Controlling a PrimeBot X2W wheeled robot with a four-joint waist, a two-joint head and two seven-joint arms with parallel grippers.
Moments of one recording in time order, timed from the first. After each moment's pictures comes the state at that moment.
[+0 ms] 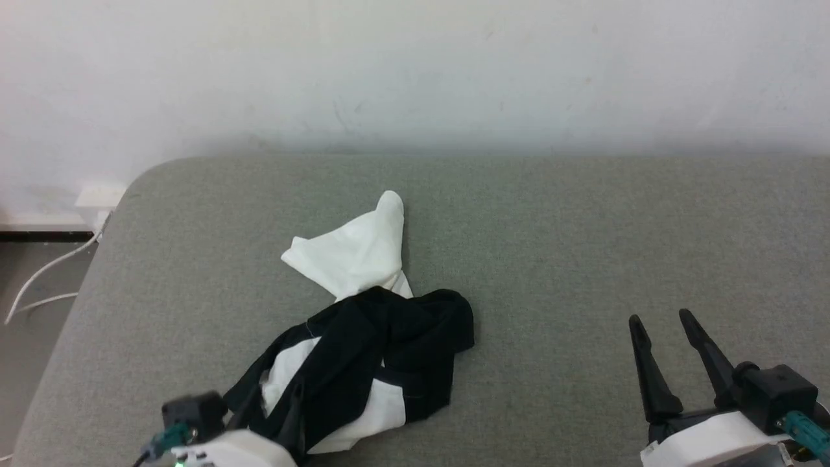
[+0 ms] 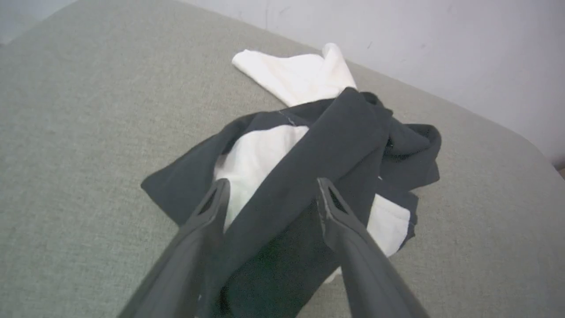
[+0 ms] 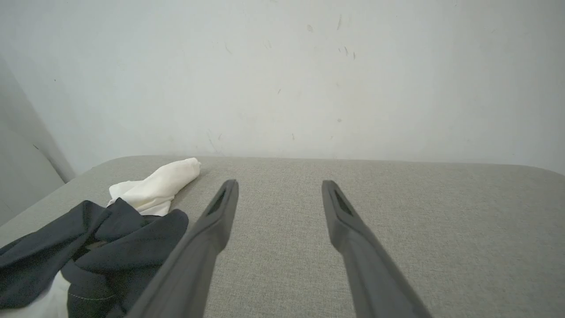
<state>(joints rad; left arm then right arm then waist) 0.16 0.25 -0.25 -0.02 -0.58 0.20 0.09 0.15 -0.05 0.00 -0.10 0.16 0.13 -0.08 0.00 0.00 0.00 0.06</state>
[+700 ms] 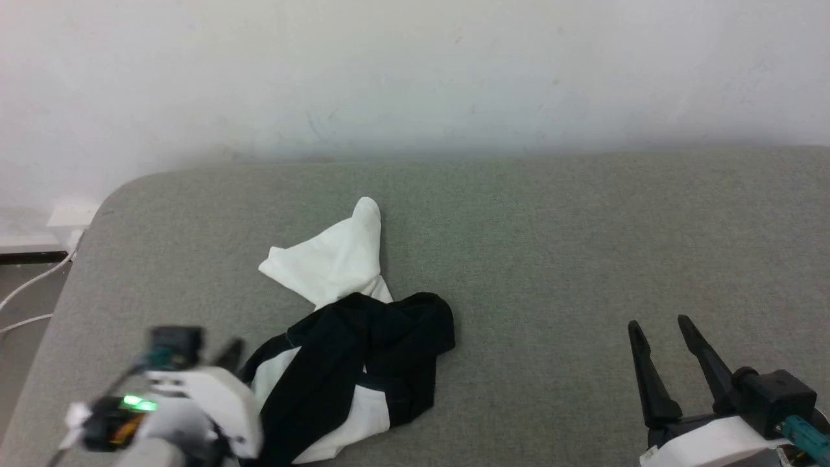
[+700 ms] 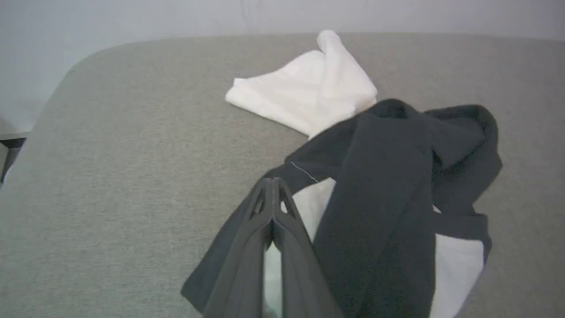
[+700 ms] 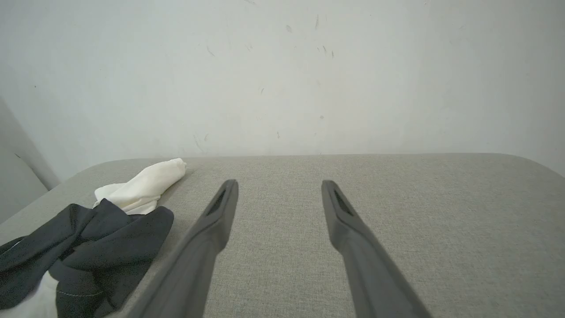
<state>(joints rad) -0.09 0.40 -0.33 0.17 -0.48 0.13 0.24 0.16 -0.05 0.00 -0.09 0.17 0.13 -0.09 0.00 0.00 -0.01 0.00</state>
